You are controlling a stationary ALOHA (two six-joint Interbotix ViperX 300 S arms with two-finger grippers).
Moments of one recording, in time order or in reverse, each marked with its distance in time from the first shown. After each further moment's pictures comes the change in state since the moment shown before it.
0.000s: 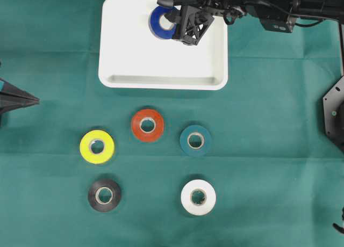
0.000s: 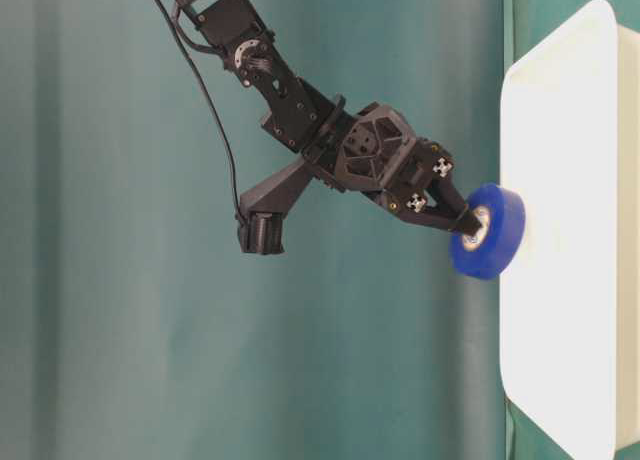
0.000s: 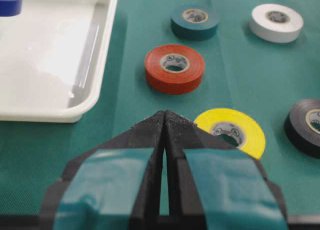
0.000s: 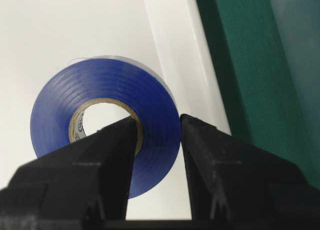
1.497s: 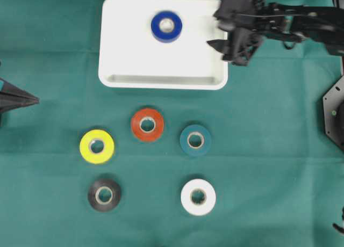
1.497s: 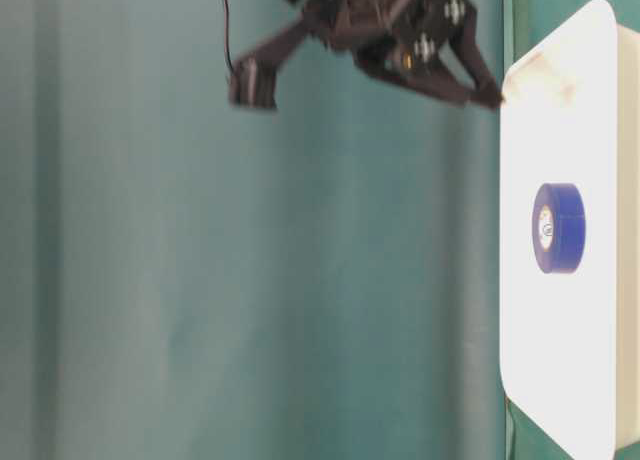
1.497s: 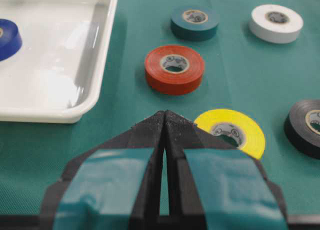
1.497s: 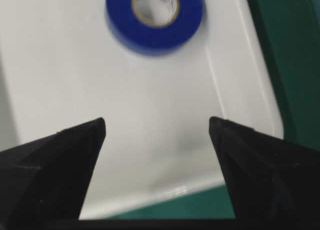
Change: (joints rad) left arm 0.000 0.000 0.000 0.000 -0.002 -0.002; right arm -0.008 -0.337 0.459 0.000 -0.160 0.000
